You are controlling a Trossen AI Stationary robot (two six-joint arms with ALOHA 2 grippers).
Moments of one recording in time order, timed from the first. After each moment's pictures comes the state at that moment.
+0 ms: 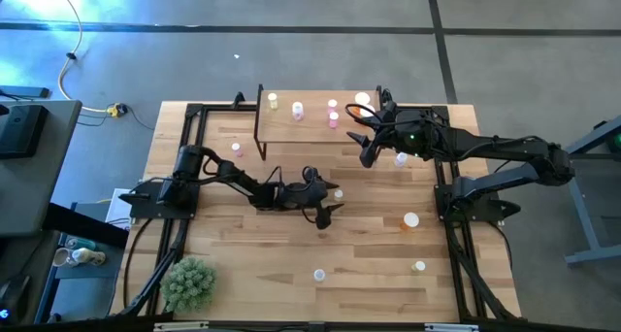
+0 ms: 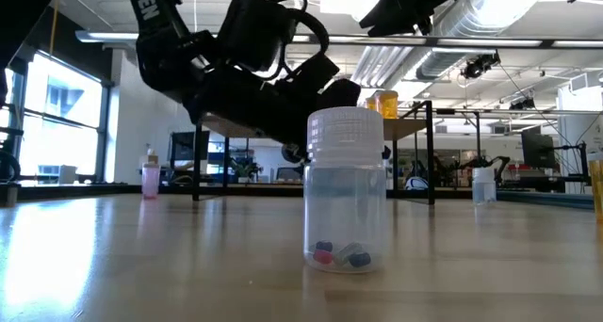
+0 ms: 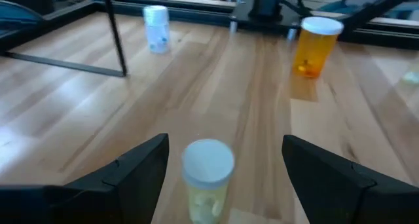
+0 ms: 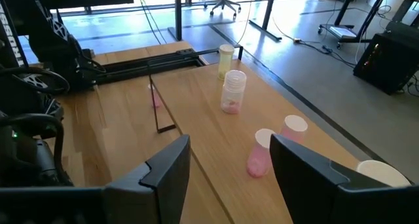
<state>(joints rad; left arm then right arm) 0.04 2.09 0.94 0.81 -0.30 -0.13 -0.19 1.12 0.97 -0.19 0.30 0.03</state>
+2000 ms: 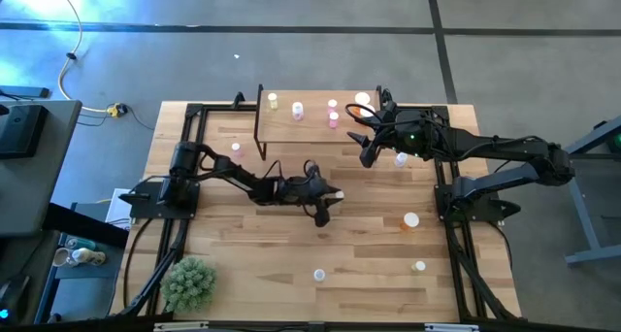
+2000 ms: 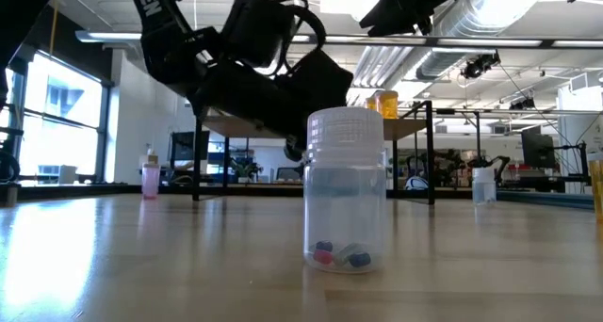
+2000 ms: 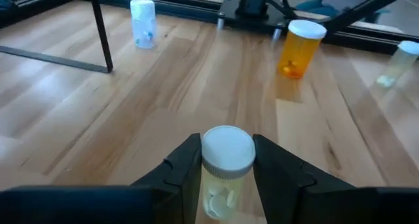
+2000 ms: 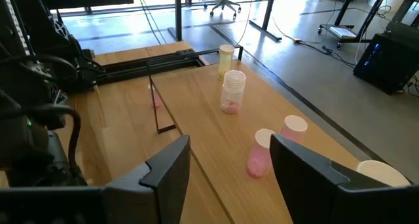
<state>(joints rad) 0.07 2.04 0.94 0.75 -0.19 -0.17 -0.19 1.12 0.97 -0.19 0.30 0.03</state>
